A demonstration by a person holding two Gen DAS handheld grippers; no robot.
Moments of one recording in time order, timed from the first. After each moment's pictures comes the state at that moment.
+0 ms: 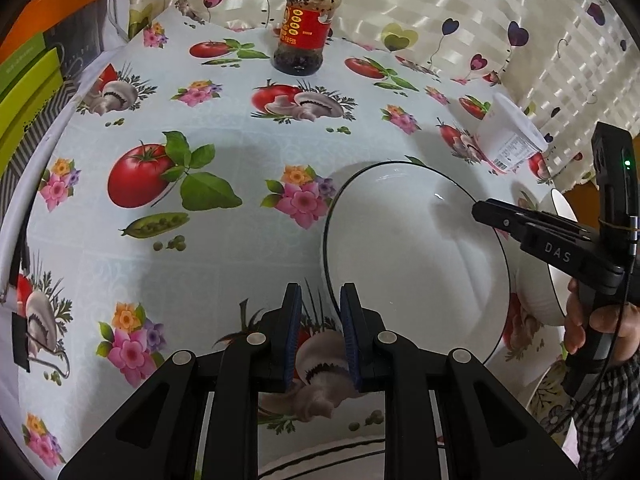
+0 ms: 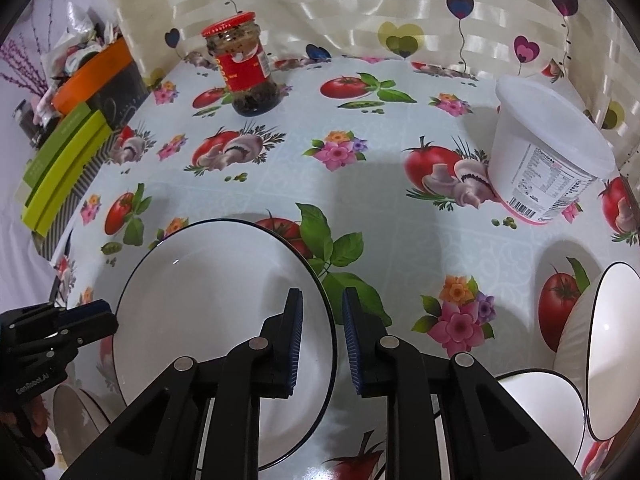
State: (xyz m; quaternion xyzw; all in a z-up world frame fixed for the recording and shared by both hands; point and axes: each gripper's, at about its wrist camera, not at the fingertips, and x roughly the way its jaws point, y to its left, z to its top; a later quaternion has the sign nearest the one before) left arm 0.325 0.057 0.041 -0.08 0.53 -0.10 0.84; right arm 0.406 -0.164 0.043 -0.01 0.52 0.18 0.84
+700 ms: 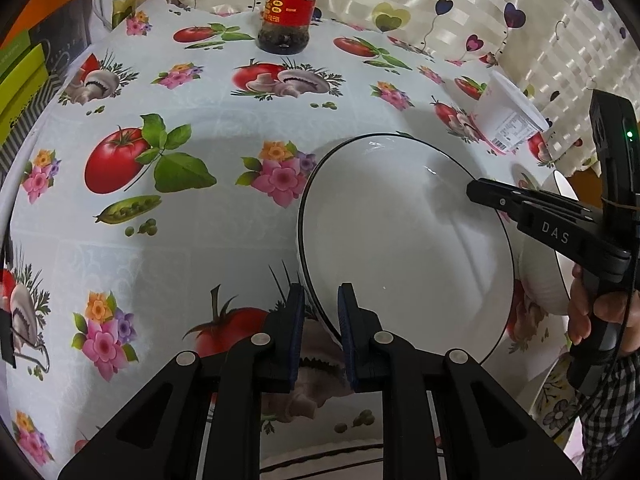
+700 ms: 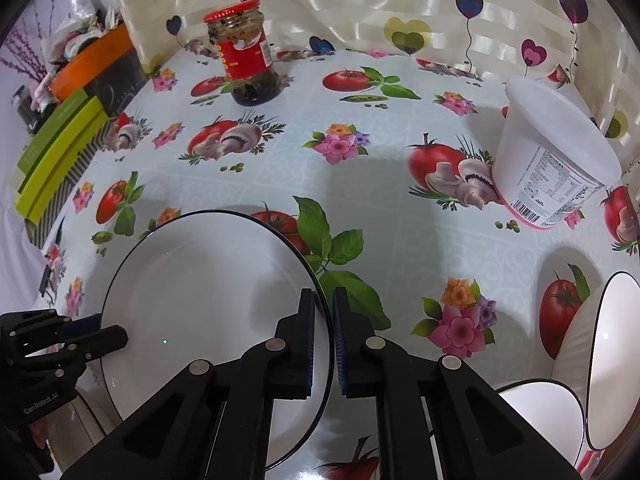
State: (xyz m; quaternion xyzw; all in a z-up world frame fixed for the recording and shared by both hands) left arm 0.326 0.041 0.027 -0.08 0.54 -0.10 0.83; right arm 0.410 -0.159 0.037 -0.03 0.52 0.18 0.83
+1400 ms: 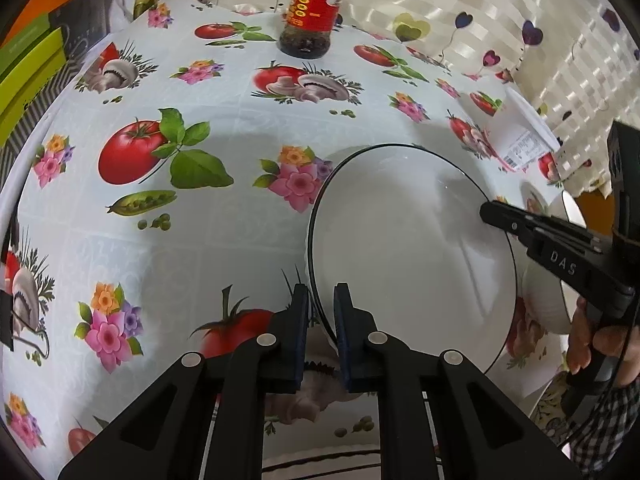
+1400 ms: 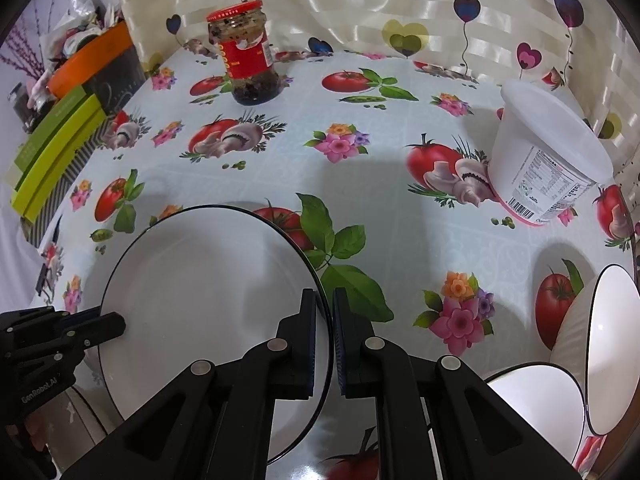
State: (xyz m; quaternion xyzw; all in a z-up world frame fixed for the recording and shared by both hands) left arm 0.327 0.050 0.029 -0.10 0.54 -0.07 0.83; right arm 0.404 -0.157 0.040 -0.04 0.52 0.17 0.84
